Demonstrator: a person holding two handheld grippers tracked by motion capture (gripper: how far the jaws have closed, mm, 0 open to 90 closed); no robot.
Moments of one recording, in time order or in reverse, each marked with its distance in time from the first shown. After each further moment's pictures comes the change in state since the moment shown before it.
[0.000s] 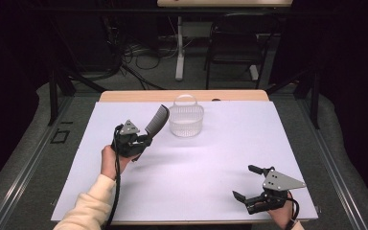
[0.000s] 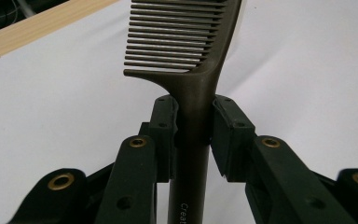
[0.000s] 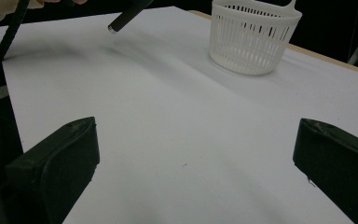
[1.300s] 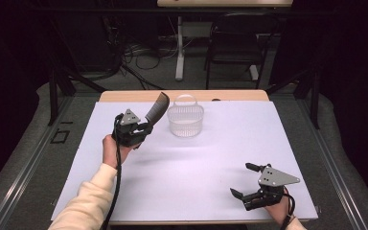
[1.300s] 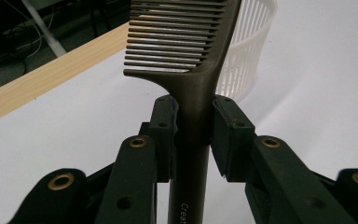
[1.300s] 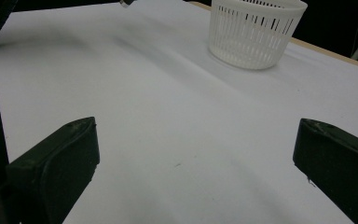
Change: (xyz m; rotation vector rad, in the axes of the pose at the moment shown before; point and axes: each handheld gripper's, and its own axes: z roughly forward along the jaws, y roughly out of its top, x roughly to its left) left arm 0.010 0.027 0.001 -0.070 0.041 0.029; right arm -0.007 -0.001 0.012 0.032 0.005 -0.013
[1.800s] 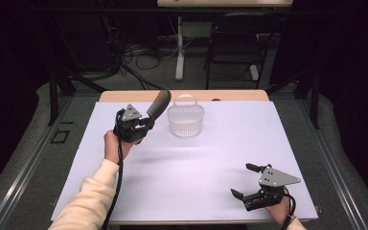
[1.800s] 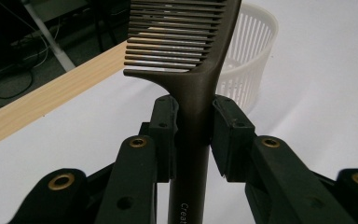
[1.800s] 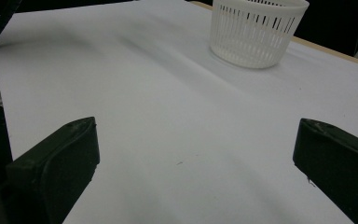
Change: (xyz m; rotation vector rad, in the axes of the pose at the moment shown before) left arm 0.001 0.013 0.001 -0.028 0.012 0.010; right arm 0.000 -0.001 -0.001 0.002 0.008 0.003
